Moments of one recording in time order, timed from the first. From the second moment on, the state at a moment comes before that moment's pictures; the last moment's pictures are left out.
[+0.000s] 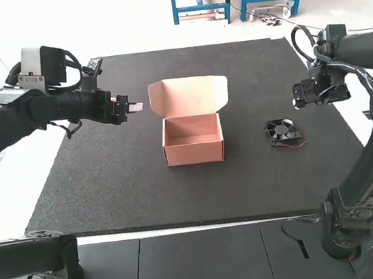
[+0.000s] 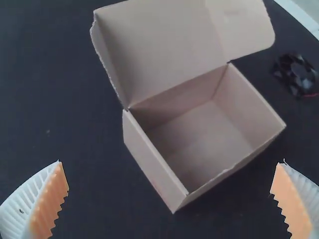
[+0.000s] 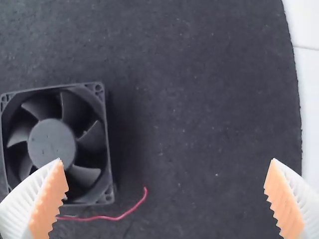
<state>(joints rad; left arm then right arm) -0.23 1.02 0.89 -0.47 0.39 0.09 -0.12 1.56 1.07 -0.58 0.06 -0.20</state>
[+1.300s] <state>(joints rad) -0.23 1.03 0.89 -0.53 0.39 0.13 -0.12 1.86 1.21 -0.71 0.05 -0.15</state>
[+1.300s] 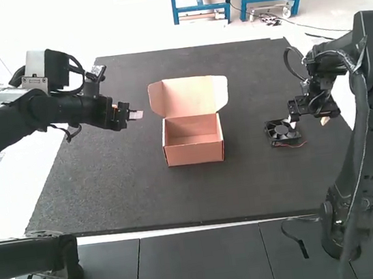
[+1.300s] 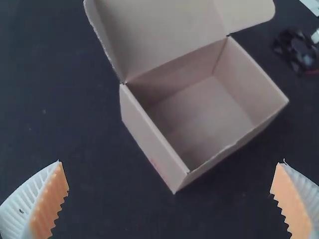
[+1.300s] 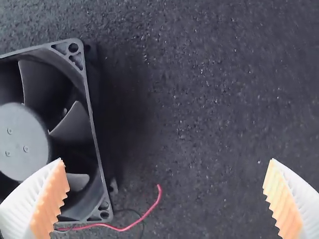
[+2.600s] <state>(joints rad) -0.22 1.03 0.92 -0.52 0.39 0.12 -0.12 1.98 1.32 -0.76 0.08 -0.14</state>
